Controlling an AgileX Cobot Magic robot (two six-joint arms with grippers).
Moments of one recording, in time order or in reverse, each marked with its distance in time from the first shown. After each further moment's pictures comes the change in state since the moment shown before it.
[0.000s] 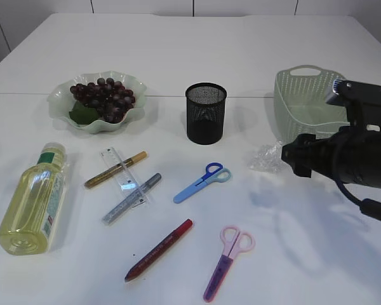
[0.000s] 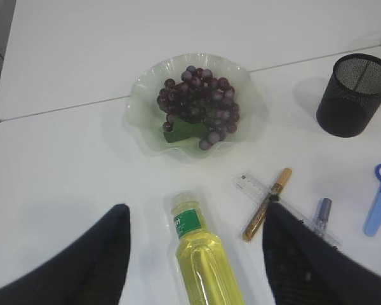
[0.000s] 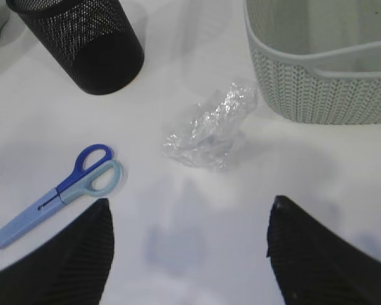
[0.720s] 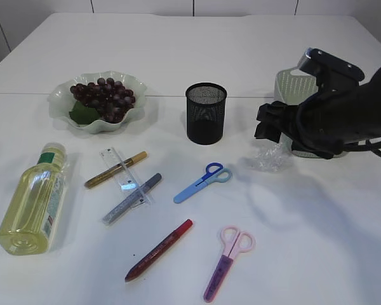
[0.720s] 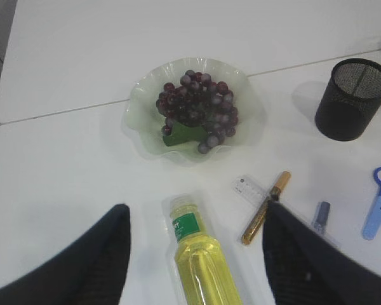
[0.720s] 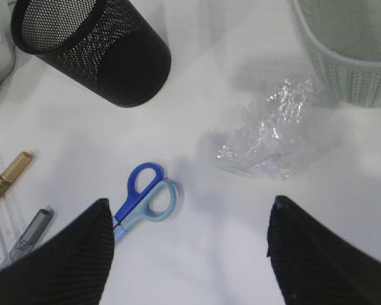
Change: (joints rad) left arm 0.000 0.000 0.000 0.000 -0.009 0.000; right arm 0.000 0.125 -0.303 0.187 0.318 0.022
